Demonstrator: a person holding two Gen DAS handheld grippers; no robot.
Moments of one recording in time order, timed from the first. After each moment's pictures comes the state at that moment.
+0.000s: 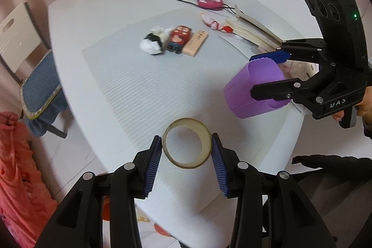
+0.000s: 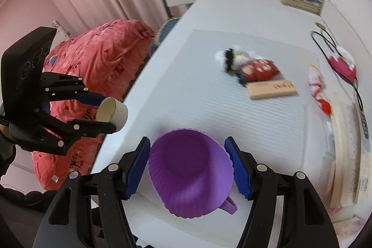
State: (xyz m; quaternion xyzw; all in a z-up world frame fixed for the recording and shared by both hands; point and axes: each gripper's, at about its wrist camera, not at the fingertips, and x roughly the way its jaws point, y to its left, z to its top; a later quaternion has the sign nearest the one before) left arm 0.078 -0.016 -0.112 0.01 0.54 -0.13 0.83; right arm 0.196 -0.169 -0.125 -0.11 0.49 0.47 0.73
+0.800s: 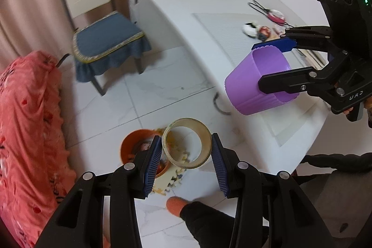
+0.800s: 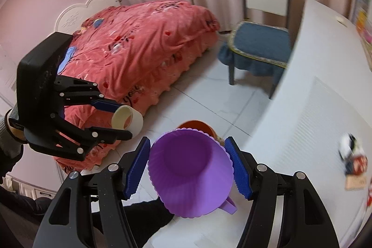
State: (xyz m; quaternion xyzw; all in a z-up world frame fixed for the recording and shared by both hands) left arm -0.040 0.153 -0.103 -0.07 0.54 0.01 0.84; right arm 0.084 0.068 -0.090 -0.19 0.45 0.59 0.64
